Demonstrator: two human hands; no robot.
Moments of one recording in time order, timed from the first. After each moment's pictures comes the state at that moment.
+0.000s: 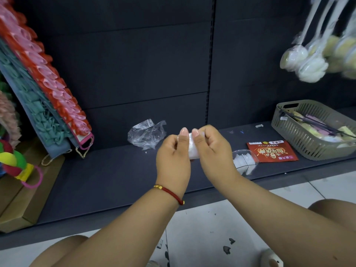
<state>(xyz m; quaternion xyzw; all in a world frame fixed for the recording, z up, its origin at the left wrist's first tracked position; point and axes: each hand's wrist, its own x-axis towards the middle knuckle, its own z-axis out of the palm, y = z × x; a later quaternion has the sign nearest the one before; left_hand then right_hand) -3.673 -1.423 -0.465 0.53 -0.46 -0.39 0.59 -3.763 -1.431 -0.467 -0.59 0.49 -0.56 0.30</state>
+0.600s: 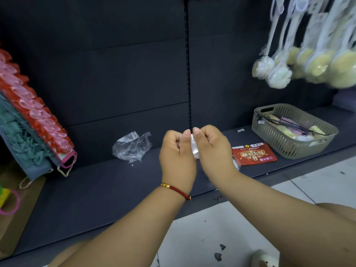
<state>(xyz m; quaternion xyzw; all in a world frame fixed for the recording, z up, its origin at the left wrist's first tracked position) -3.726 -1.432 -0.452 0.47 -0.53 -0.30 0.64 -3.803 -1.429 -0.442 -0.54 0.54 -0.58 0.26</state>
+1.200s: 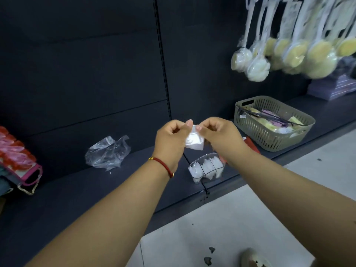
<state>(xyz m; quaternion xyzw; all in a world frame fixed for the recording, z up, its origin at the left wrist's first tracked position) -3.765 -1.524 -0.462 0.42 -0.57 -0.48 0.51 -3.898 -1.490 -0.449 -0.55 0.59 -0.51 0.30</state>
